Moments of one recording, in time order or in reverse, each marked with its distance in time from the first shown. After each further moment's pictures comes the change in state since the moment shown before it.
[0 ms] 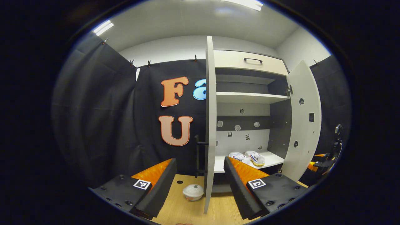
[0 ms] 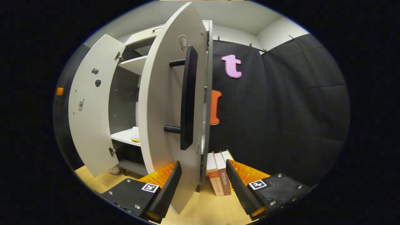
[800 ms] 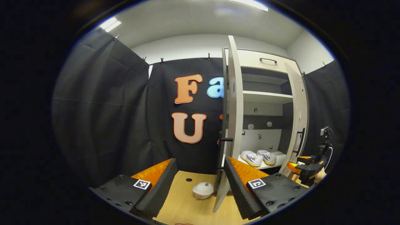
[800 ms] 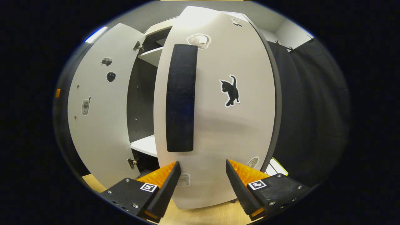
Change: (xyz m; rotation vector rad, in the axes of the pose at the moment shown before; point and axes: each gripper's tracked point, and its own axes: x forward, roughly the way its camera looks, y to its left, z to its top) left arm -0.007 0.053 -0.011 -0.028 0.020 0.098; right arm 0.097 0.131 0.014 0.002 0.000 0.144
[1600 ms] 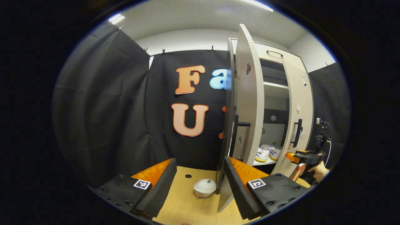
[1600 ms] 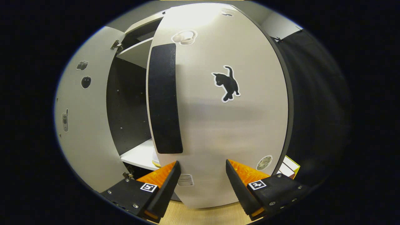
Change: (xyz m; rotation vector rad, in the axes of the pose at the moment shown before) left arm 0.039 0.021 -0.058 -0.039 0.066 -0.026; right arm 0.025 0.004 -0.003 0.102 0.034 -0.093
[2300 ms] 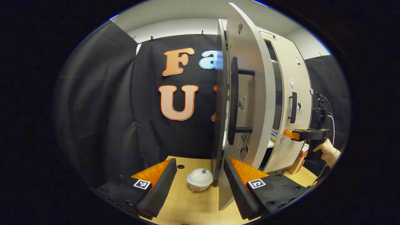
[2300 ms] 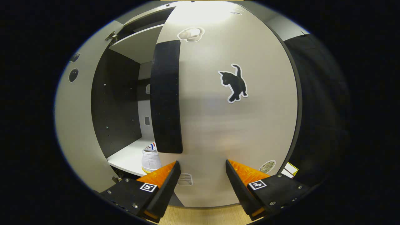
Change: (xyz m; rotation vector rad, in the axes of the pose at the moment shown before) left arm 0.049 -0.024 -0.090 0.028 0.110 -0.104; right arm 0.008 0.001 0.003 -0.035 0.017 -0.091
